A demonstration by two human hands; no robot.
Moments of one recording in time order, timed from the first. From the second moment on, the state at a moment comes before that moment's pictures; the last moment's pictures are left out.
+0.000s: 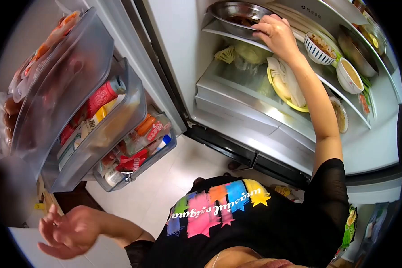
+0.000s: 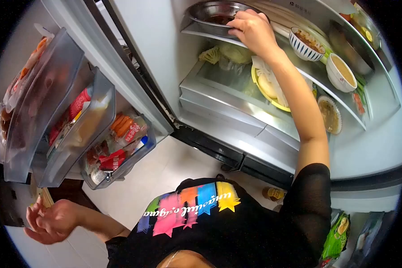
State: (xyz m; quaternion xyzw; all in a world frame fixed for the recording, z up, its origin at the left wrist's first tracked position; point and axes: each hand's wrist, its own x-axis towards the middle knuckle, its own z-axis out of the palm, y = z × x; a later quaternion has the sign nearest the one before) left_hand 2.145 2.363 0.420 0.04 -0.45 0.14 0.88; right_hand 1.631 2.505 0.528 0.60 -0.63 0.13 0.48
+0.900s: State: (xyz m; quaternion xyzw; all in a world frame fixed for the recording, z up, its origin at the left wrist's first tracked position) left_hand 2.192 2.188 0.309 0.17 -0.43 -0.55 0.70; right_hand 1.798 2.772 0.156 0.03 -0.93 0.32 0.19
